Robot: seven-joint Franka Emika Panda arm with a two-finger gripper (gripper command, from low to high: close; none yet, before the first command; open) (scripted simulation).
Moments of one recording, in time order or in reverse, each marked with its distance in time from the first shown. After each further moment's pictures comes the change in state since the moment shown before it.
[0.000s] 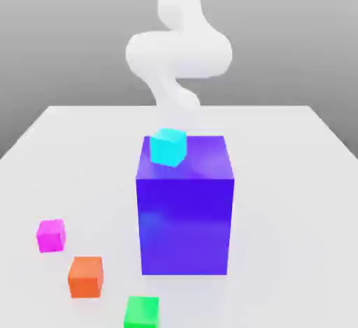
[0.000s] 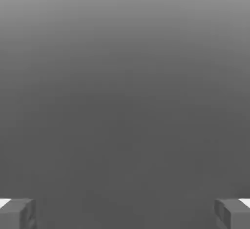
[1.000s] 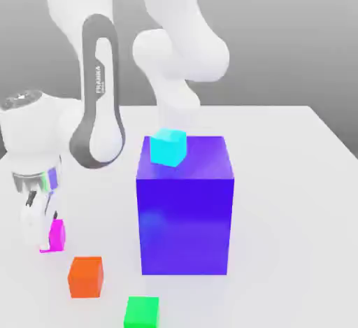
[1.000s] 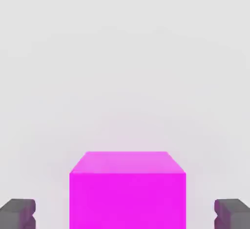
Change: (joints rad) arm -0.547 1.025 -0.081 -0.342 0.198 0.643 0.454
